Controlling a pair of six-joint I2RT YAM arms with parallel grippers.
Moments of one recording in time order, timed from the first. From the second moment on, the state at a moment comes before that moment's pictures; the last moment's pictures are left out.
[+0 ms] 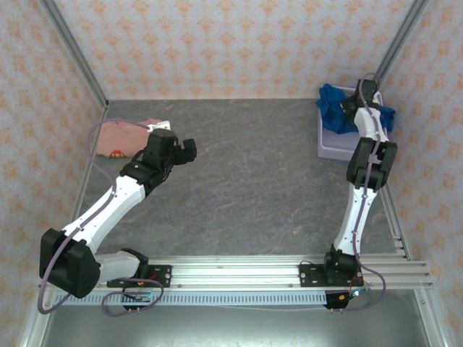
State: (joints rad) left arm -0.33 1.25 0.97 -0.37 -0.28 -0.45; right arm -0.24 2.34 2.07 -0.48 -0.02 0.86
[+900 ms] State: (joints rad) left arm 0.00 2.16 1.64 -0.59 -0.12 -0.38; right arm 0.20 1.54 1.53 -0.27 -0.29 0.67
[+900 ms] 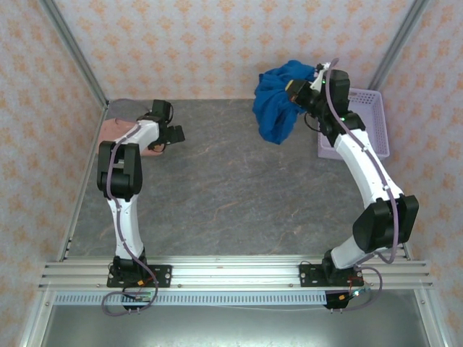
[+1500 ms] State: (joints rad) left arm 0.12 2.16 1.68 -0.63 -0.10 -0.38; right arm 0.34 1.56 1.55 -0.35 -0.33 0.67
